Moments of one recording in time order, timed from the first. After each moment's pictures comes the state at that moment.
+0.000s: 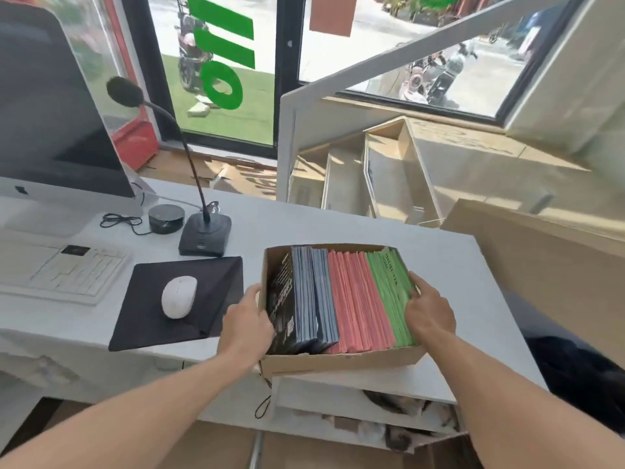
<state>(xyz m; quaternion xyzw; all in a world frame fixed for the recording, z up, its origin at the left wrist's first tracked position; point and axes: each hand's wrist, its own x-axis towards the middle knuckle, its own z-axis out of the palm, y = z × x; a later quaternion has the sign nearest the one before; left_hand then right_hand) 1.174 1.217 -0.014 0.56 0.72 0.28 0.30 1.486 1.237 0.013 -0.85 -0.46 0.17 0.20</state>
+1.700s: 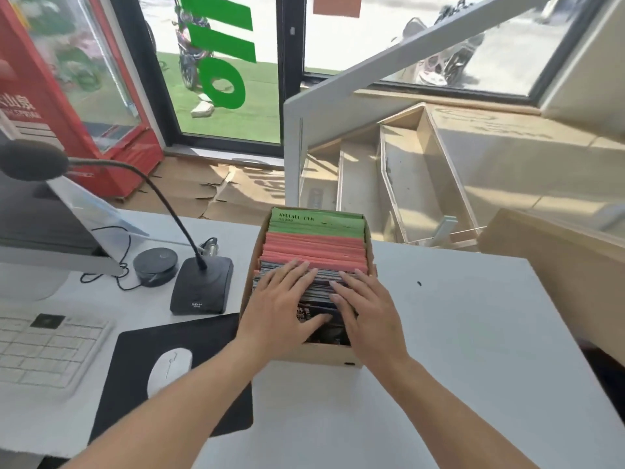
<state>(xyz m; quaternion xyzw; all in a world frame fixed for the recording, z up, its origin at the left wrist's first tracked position) 1.182 1.394 -0.006 0.83 0.52 0.19 0.02 1.376 1.369 -0.019 -0.61 -0.72 0.03 0.34</state>
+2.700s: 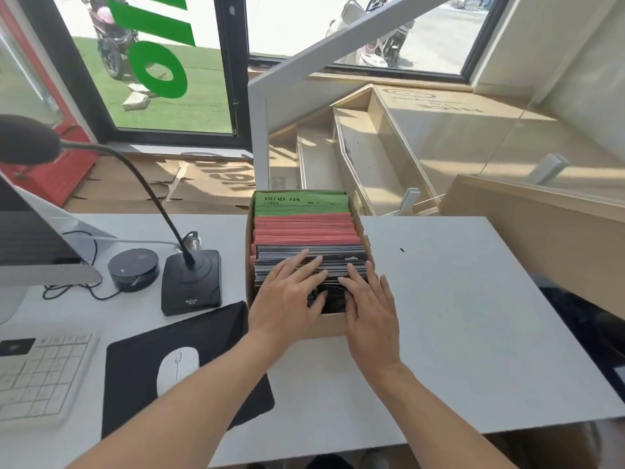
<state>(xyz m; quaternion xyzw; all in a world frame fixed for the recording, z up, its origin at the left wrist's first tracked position) 1.172 1.386 -0.028 0.86 0.43 0.28 0.02 1.334 1.317 -0.047 -0.66 -0.64 -0.06 0.38</state>
